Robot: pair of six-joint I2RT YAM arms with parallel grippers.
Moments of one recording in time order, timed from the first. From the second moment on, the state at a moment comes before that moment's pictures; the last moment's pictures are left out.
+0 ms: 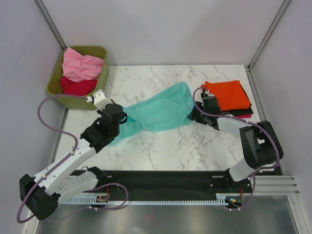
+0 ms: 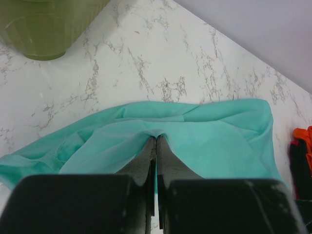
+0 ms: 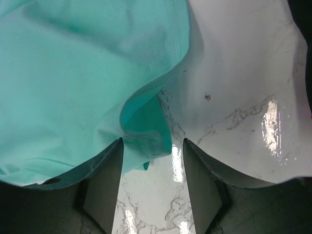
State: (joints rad) left arm -0.64 0.95 0.81 -0.31 -0.78 -0.77; right arm 0.29 1.57 0.76 0.03 -0.05 0.58
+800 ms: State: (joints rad) left arm -0.64 0.91 0.89 -0.40 -0.72 -0.77; right arm 0.29 1.27 0.83 -0.14 0.06 0.57
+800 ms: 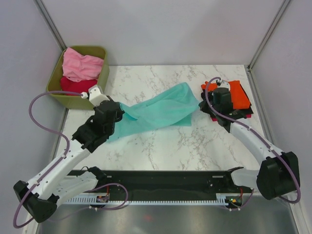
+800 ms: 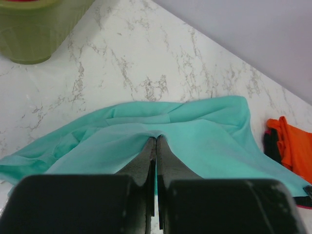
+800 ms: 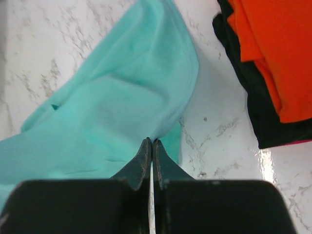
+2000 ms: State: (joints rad) left arm -0.63 1.04 1.77 -0.61 -0.67 -0.60; right arm 0.29 0.99 1.39 -0.52 0.13 0.51
